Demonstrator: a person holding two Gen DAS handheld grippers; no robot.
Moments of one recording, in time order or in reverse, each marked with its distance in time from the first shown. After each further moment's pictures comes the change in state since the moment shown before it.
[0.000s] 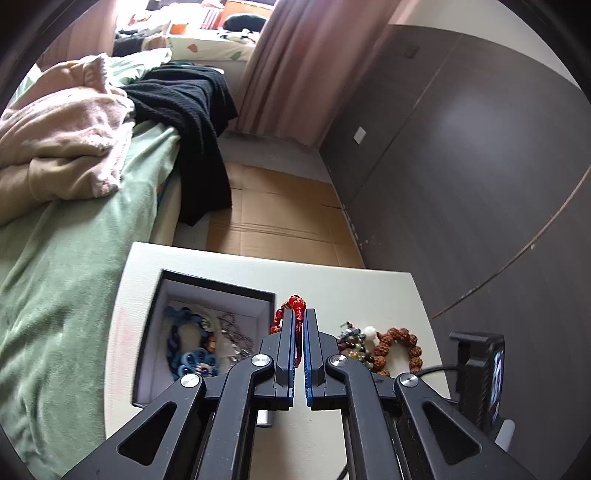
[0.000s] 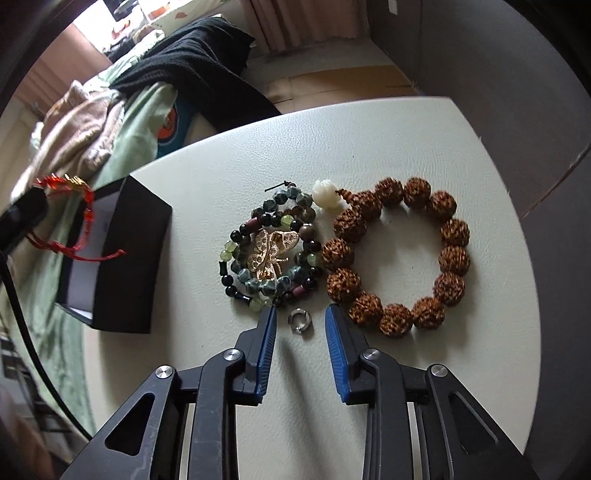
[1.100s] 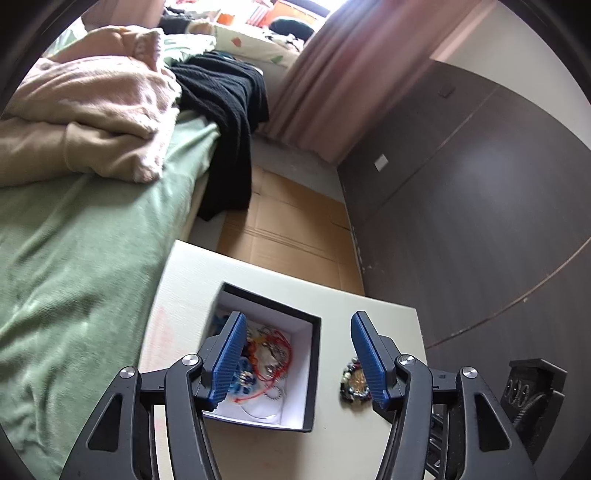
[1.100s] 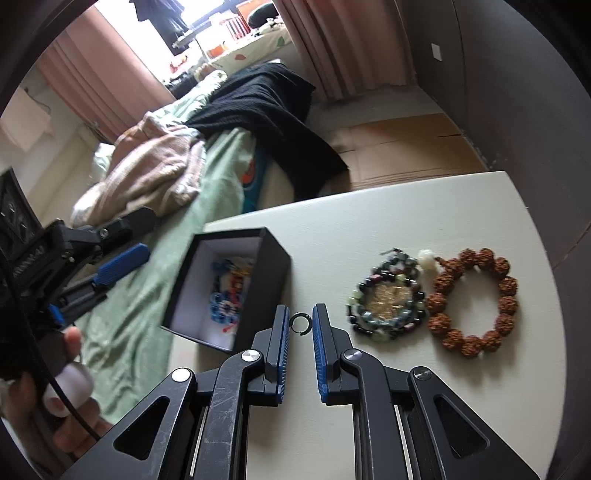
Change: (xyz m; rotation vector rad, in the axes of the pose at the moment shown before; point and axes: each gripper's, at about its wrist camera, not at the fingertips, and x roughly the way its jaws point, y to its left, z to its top) left arm -0.027 0.055 0.013 -0.177 -0.040 -0.023; right arm -0.060 0.047 0.001 -0.033 -0.201 0.262
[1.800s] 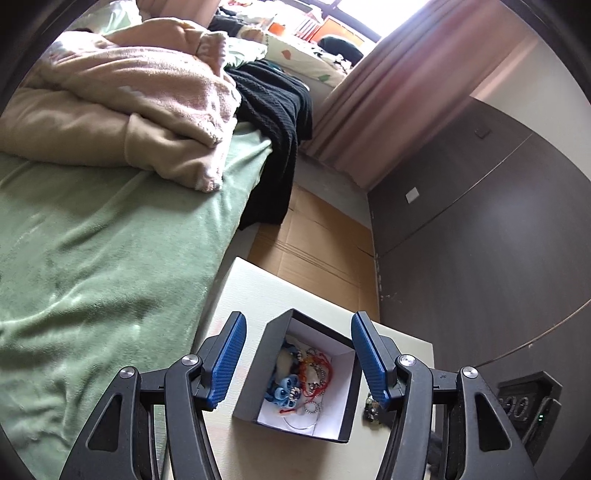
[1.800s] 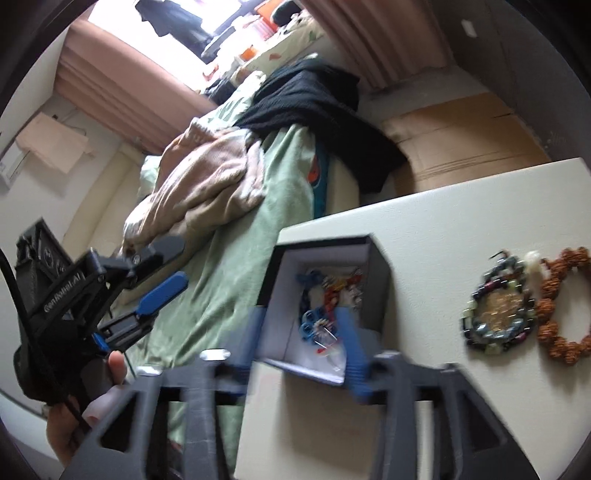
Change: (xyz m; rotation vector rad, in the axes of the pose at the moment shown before) left arm -0.026 0.048 0.014 -0.143 -0.057 0.060; right arm 0.032 0.040 0.012 0.063 -0.007 0.223
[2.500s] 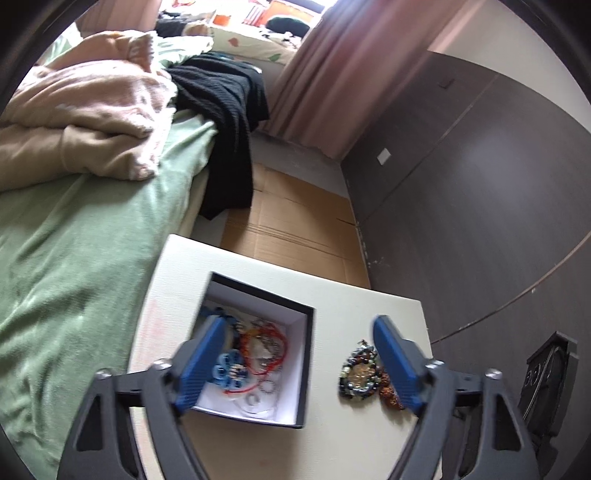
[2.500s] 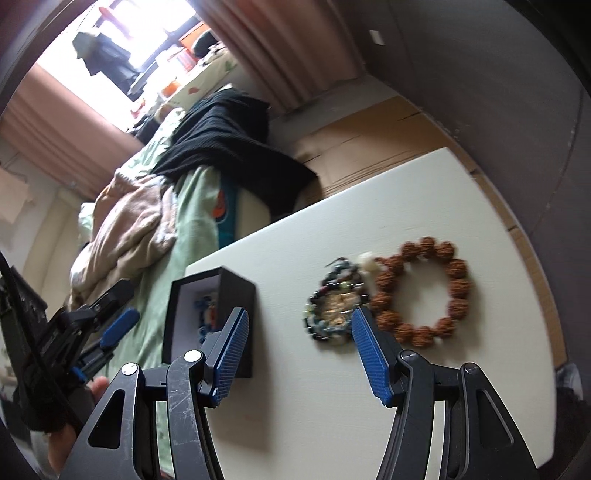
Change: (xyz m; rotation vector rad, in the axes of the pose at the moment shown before) left arm 0.031 -0.067 -0.040 0.188 0.064 -0.033; right arm -0.075 -0.078 0.000 0.172 -0.065 -0.248
